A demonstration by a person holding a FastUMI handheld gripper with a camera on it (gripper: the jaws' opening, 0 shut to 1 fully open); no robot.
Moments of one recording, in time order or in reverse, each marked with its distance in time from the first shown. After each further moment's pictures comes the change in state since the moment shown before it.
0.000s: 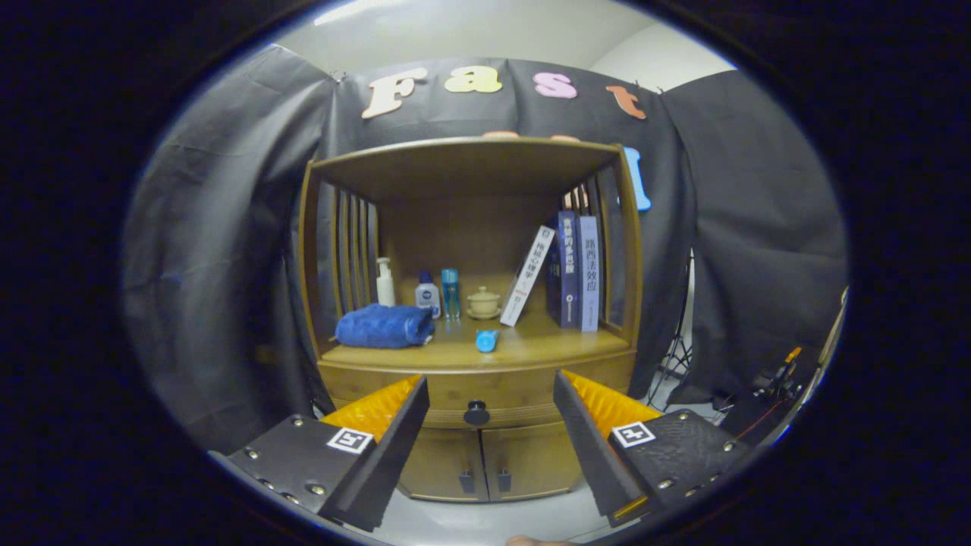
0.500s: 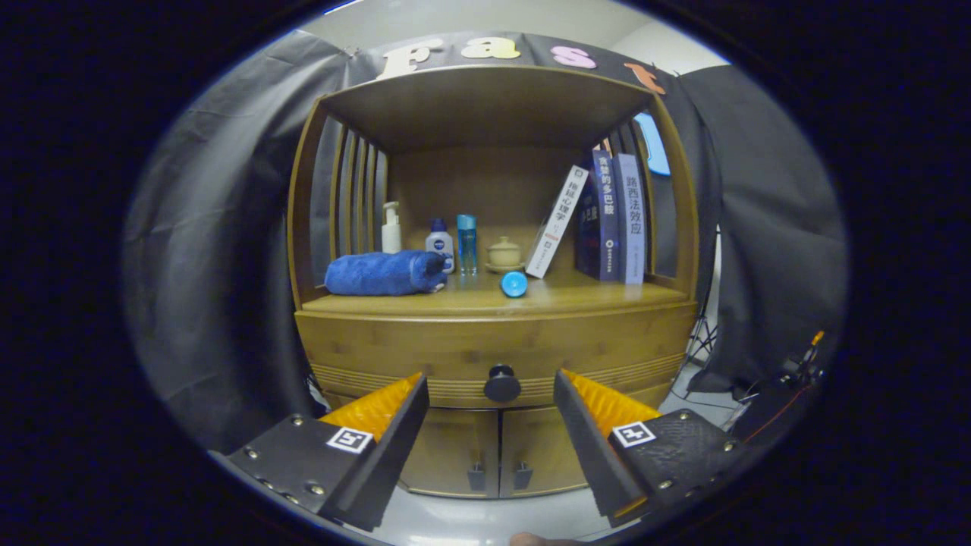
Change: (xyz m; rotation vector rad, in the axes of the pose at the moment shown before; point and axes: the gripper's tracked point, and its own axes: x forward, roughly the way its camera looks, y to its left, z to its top) arm 0.069 0.028 -0.109 -0.027 0.104 0.034
